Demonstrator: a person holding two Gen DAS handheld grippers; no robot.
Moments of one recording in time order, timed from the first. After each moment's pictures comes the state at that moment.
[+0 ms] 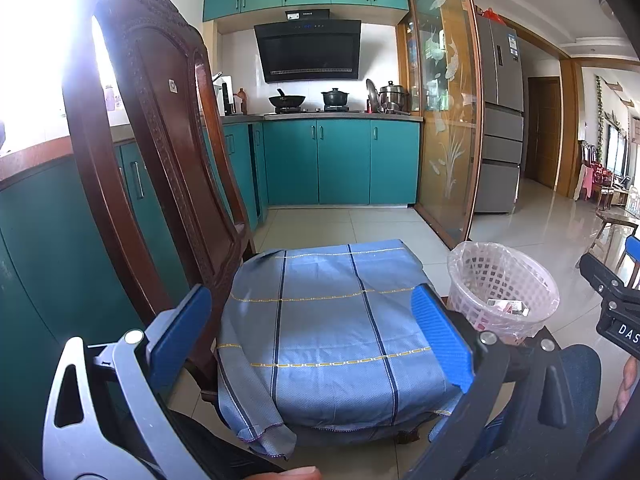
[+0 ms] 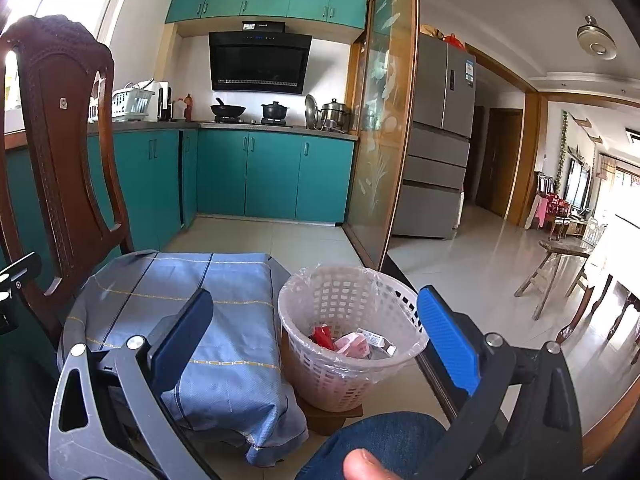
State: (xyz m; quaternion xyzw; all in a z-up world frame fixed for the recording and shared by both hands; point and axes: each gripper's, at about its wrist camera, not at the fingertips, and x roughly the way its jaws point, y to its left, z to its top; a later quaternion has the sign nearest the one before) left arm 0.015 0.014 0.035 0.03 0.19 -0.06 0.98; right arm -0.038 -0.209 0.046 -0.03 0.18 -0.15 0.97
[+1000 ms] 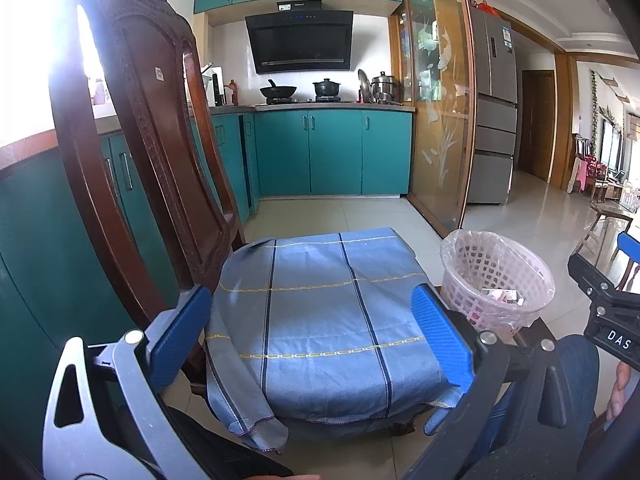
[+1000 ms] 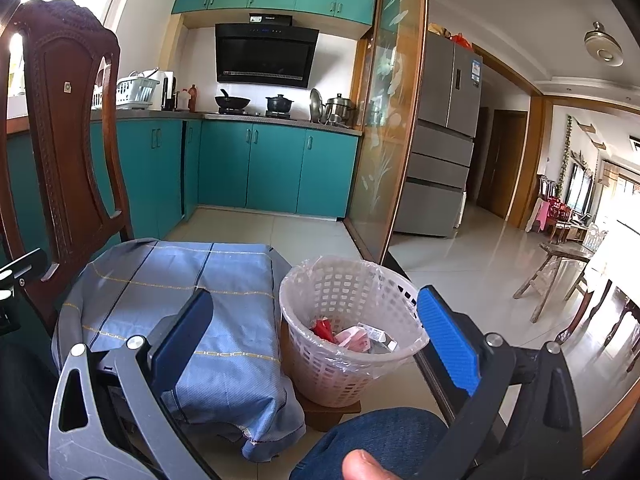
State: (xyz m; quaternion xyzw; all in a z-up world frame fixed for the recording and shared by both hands) left arm 0.019 0.010 0.022 0.03 0.21 -0.07 0.97; right arm -0.031 -0.206 0.038 -0.04 0.20 -0.15 0.97
